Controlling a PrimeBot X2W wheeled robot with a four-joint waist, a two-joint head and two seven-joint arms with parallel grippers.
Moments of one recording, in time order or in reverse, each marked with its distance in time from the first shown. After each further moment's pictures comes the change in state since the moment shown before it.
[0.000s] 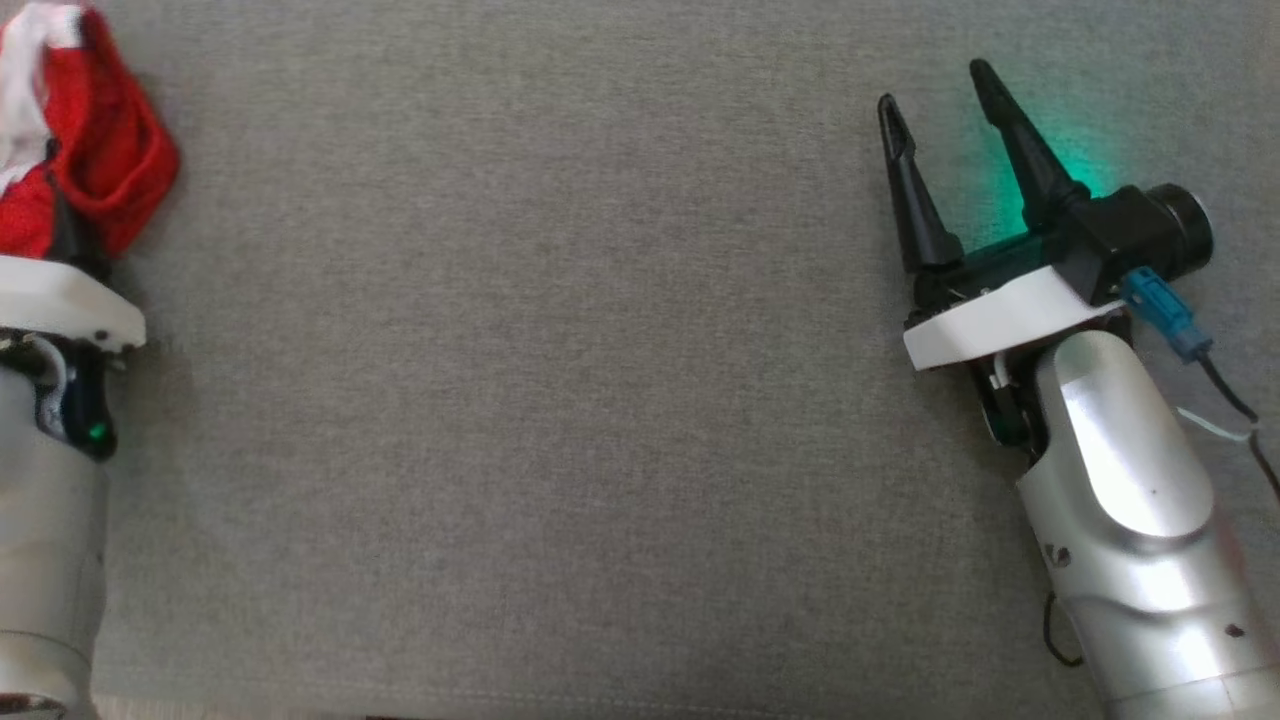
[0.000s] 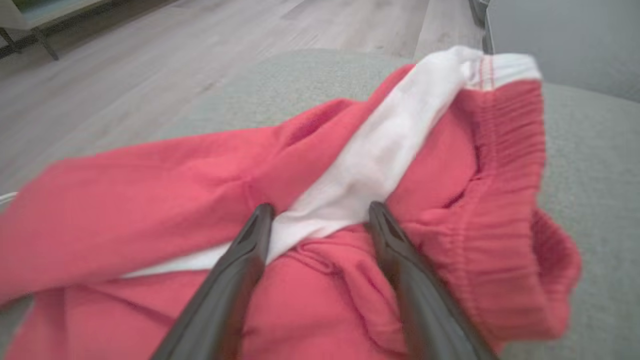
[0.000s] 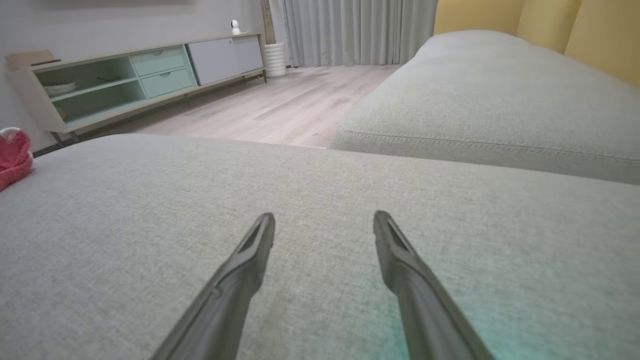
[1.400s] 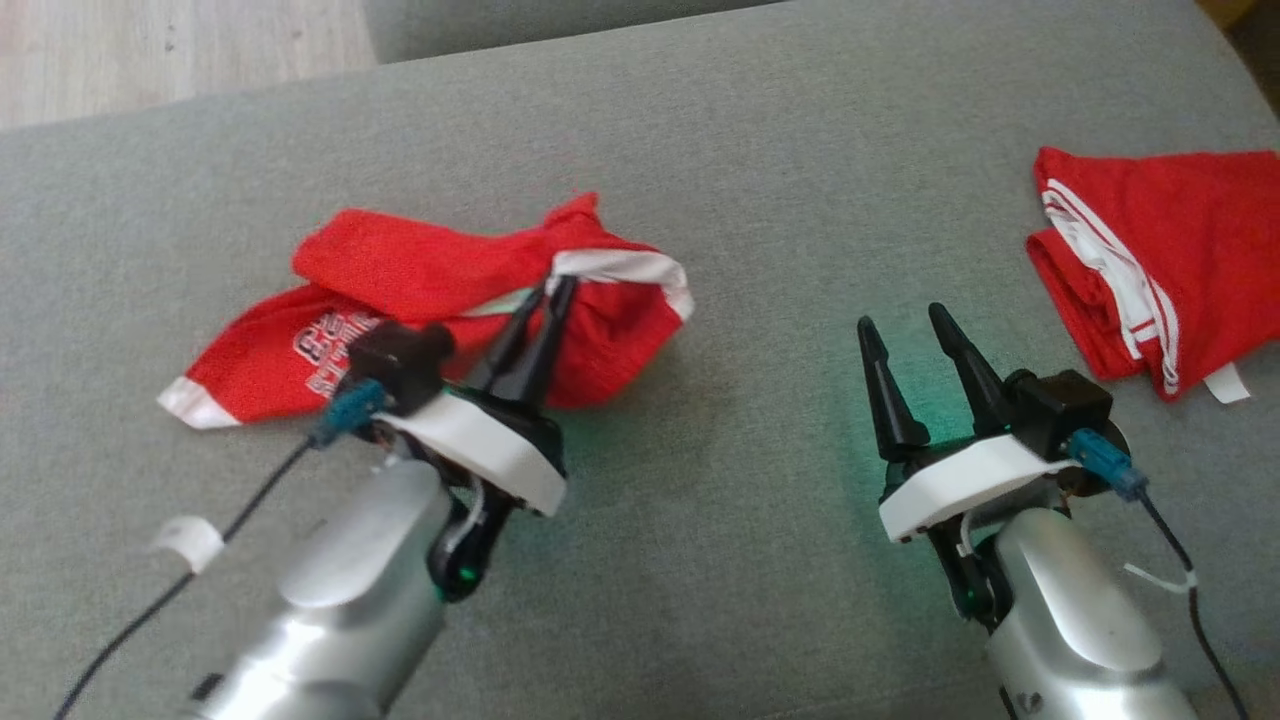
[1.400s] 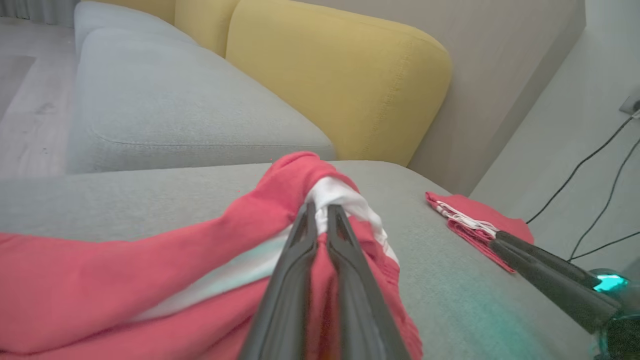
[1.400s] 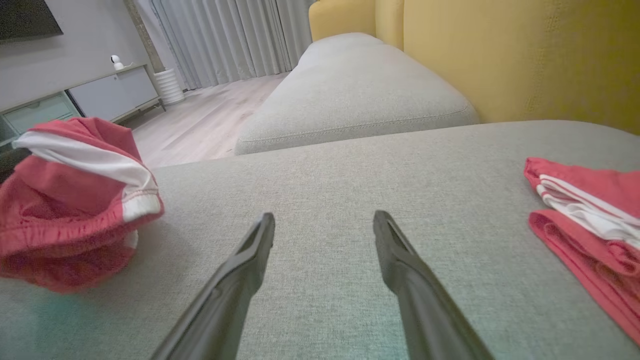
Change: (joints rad) left arm 0.199 -0.155 -0.743 -0.435 -0.294 0.000 -0.093; right arm 0.215 0.042 0.019 0.146 0.178 0.000 0.001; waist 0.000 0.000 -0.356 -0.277
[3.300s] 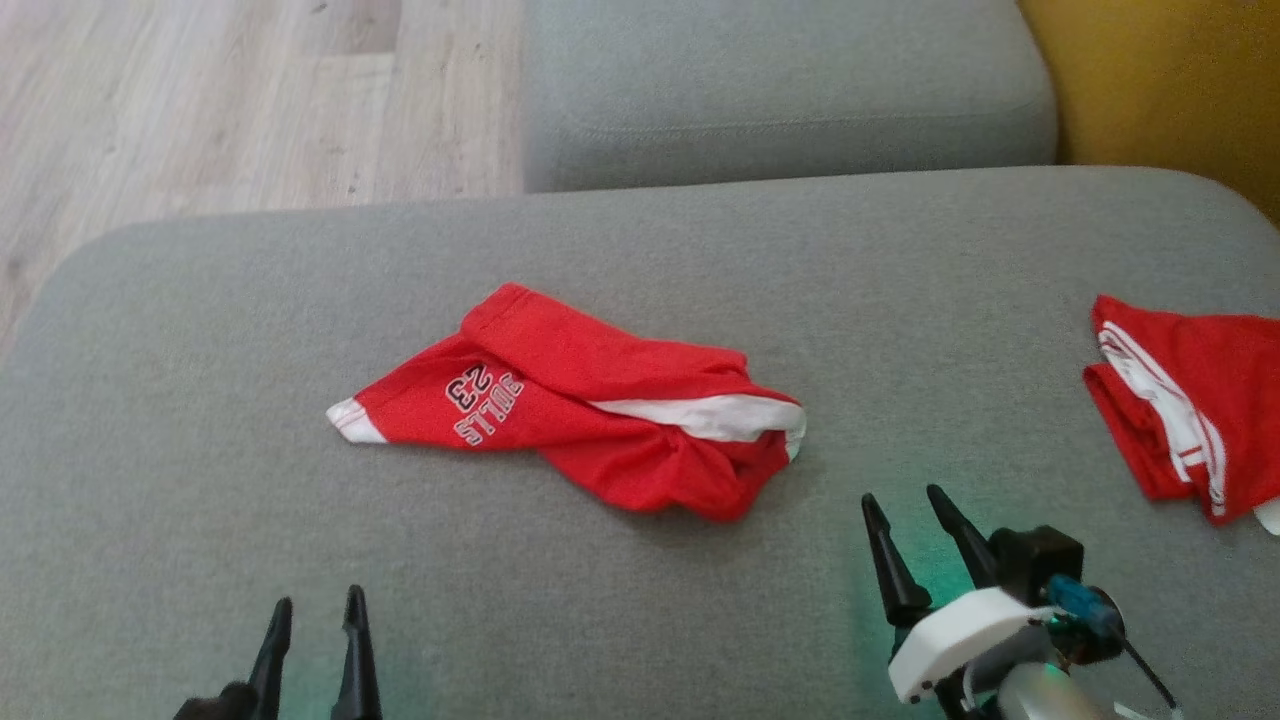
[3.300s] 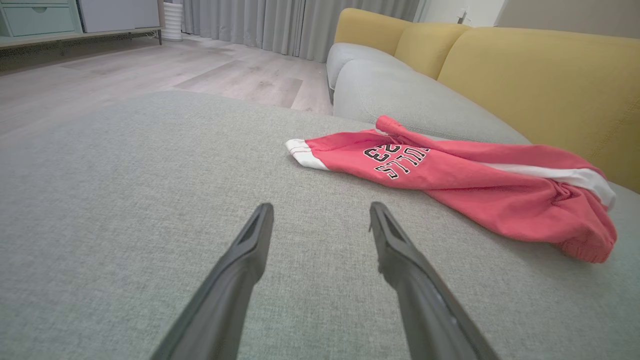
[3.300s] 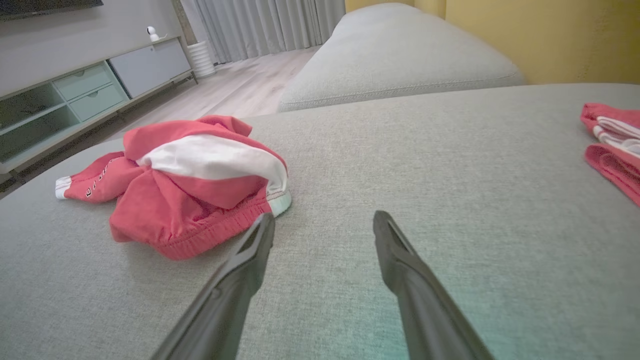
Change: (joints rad) left arm 0.740 -0.149 0.807 -0.193 0.529 0.000 -0.003; right arm 0.203 0.008 -0.012 0.095 -0.012 0.000 0.000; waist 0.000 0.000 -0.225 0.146
